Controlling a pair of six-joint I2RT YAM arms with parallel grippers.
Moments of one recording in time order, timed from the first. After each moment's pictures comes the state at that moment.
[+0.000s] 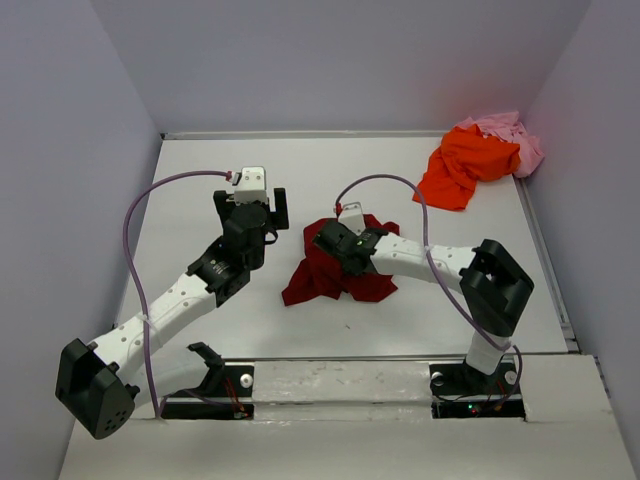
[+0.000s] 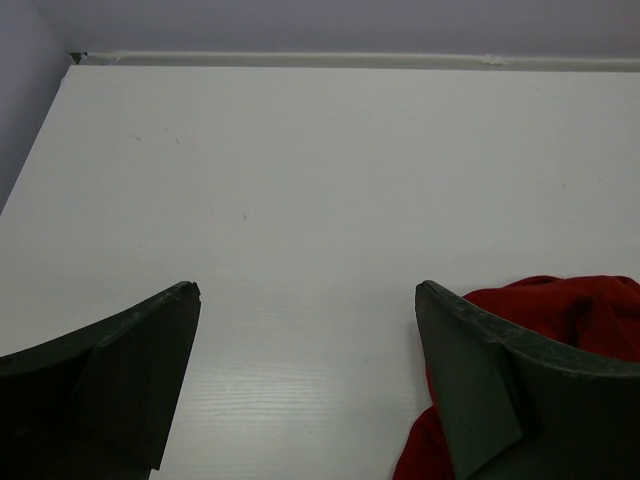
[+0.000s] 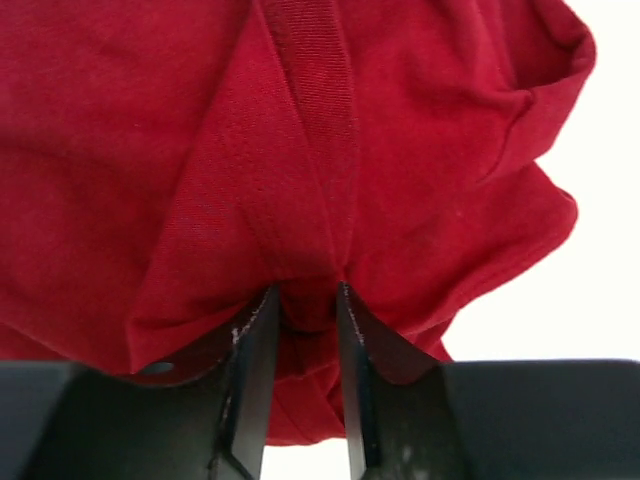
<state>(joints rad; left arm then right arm) -0.67 1.03 0.79 0.01 -0.69 -0.17 0.95 1.78 1.26 -0.67 0.64 0.65</state>
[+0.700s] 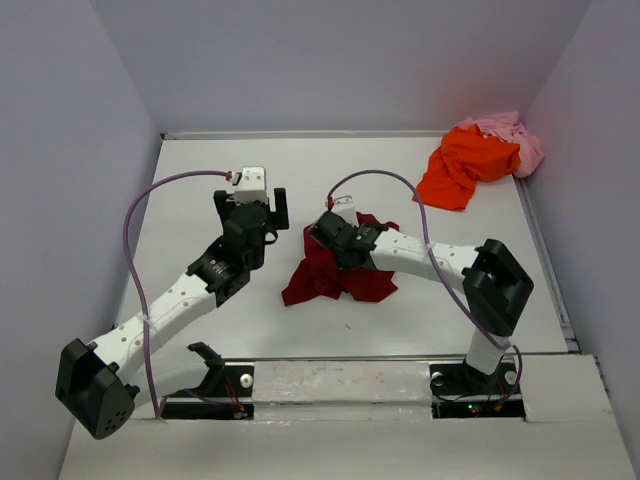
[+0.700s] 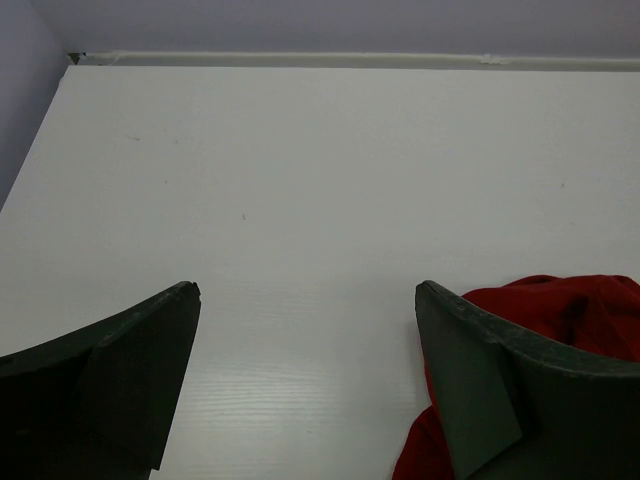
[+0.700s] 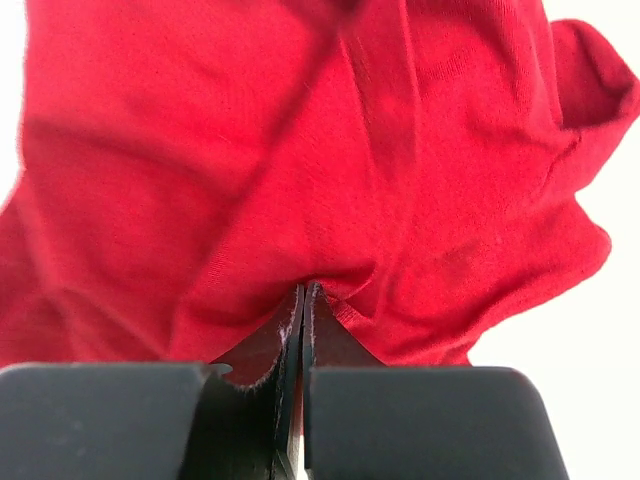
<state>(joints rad) -0.68 1.03 0.79 0.01 -0.69 -0.17 0.94 1.78 1.30 -0.64 0.57 0.59</state>
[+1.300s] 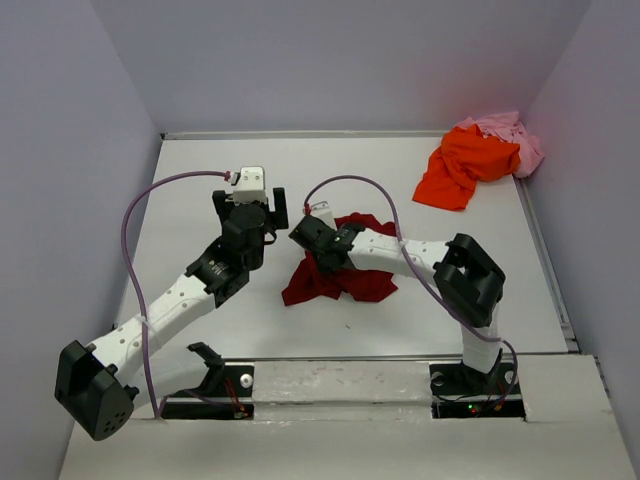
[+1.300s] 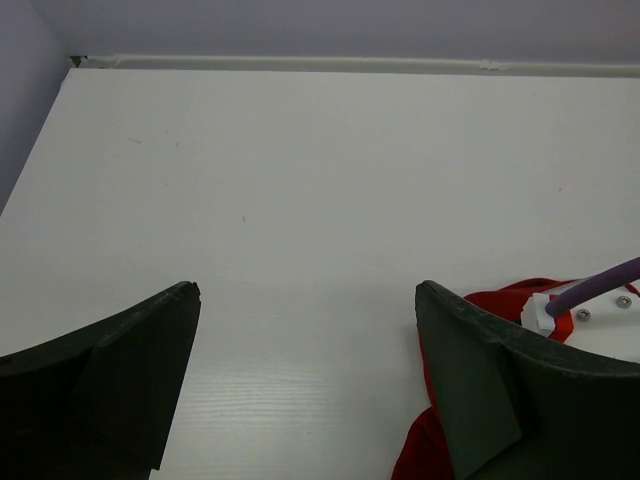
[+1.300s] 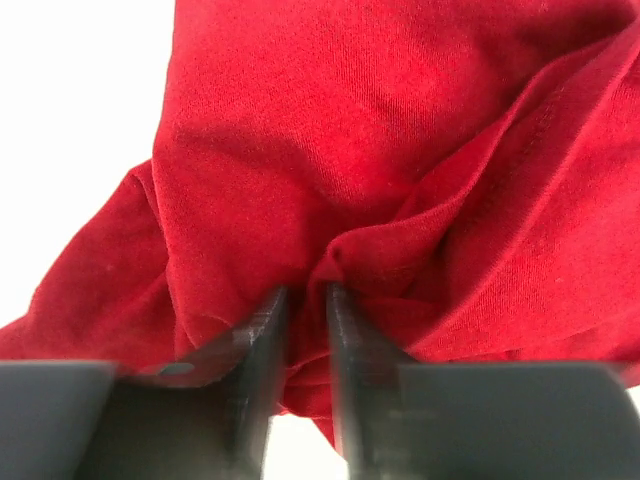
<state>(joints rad) -0.68 1.02 0.79 0.01 -0.69 -0.17 0.98 1.93 1.44 -0.61 0.49 0.53</state>
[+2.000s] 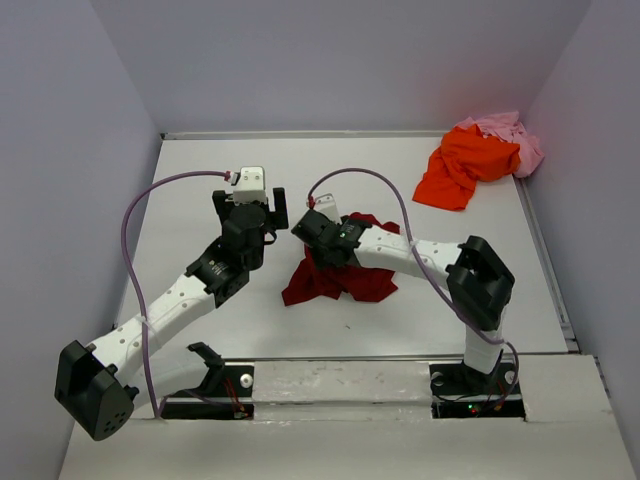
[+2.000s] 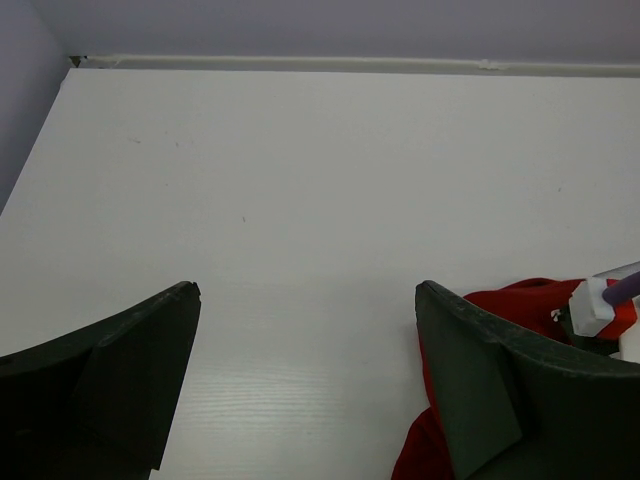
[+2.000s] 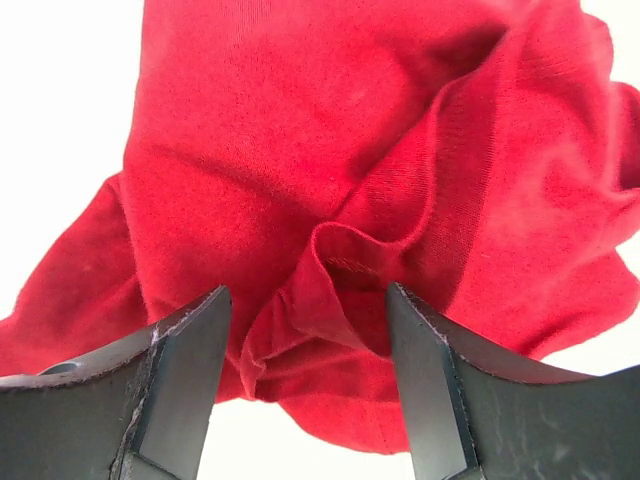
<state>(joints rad) -0.68 1.02 0.79 0.01 -0.69 -0.17 0.98 1.90 1.45 -0.67 0.56 0.52</state>
